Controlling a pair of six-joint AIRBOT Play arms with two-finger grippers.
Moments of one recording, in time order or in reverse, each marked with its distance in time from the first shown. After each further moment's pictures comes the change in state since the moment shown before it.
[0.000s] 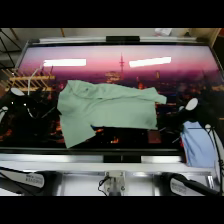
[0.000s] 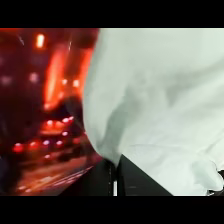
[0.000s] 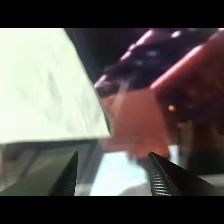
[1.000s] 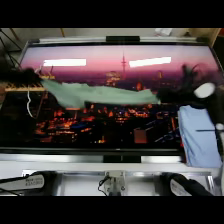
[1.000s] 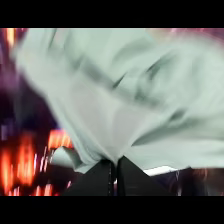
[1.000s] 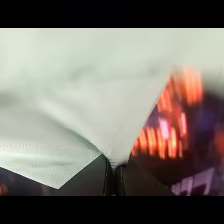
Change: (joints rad) left arm -0.001 0.240 0.436 -0.065 0.003 0.031; right arm 0.077 0.172 0.270 0.200 -0.234 -0.246
